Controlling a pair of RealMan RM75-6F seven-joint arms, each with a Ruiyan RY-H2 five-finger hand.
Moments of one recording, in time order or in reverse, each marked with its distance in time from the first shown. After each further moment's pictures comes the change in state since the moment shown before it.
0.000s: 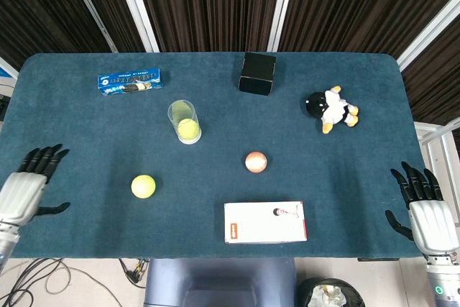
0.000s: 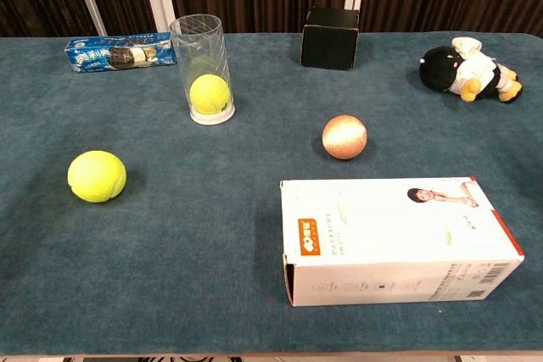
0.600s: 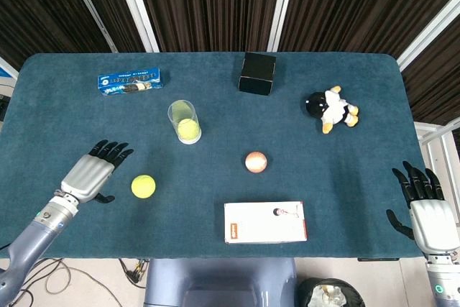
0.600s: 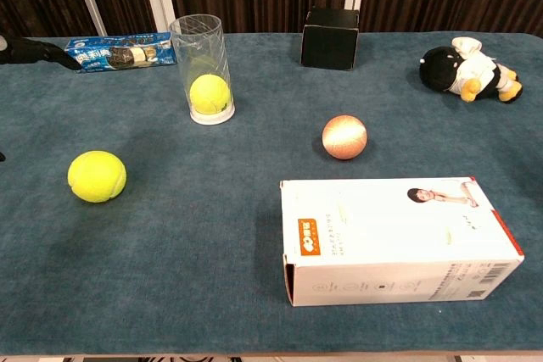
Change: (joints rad) left arm -0.284 -0.065 -0.038 -0.084 -0.225 -0.346 0.332; right arm 0.001 -0.001 0.004 -0.002 0.012 -0.007 -0.004
